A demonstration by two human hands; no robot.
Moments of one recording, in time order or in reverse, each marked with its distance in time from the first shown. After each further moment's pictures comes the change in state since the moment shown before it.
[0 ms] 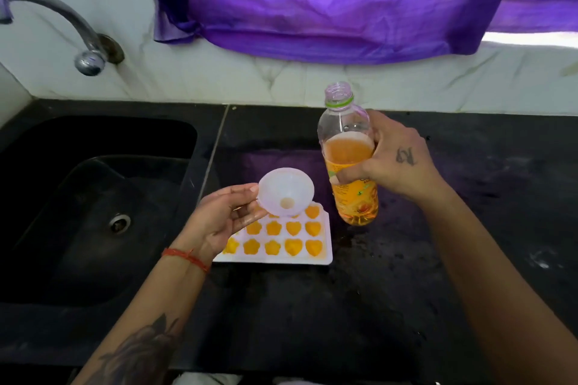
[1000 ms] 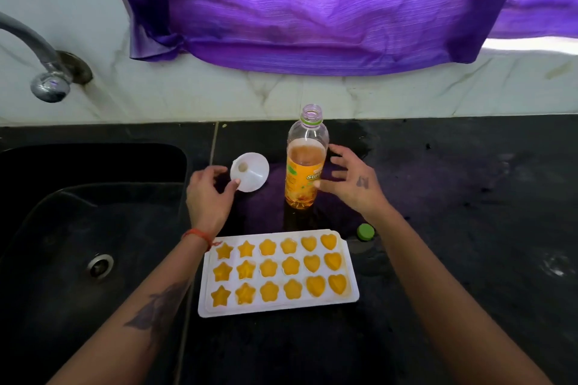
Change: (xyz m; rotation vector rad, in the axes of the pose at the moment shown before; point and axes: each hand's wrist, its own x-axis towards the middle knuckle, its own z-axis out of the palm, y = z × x) left_hand 0.134 0.032 -0.040 0.945 0.384 0.655; right_hand 0.065 0.023 0.103 0.333 -0.019 0.315
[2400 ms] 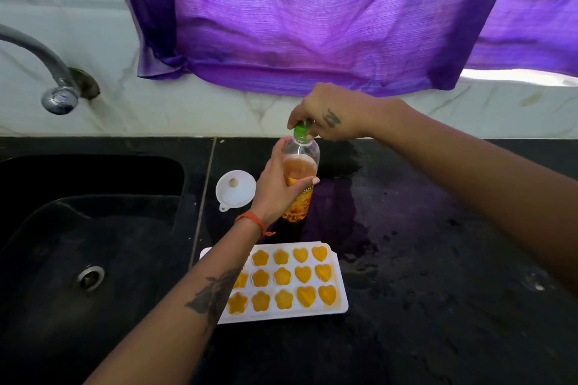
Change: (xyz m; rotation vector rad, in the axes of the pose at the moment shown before) left_hand -0.018 0.101 0.043 -0.358 -0.341 0.309; right_hand 0.028 -0.152 -0.057 -1.108 -0.314 -0.762
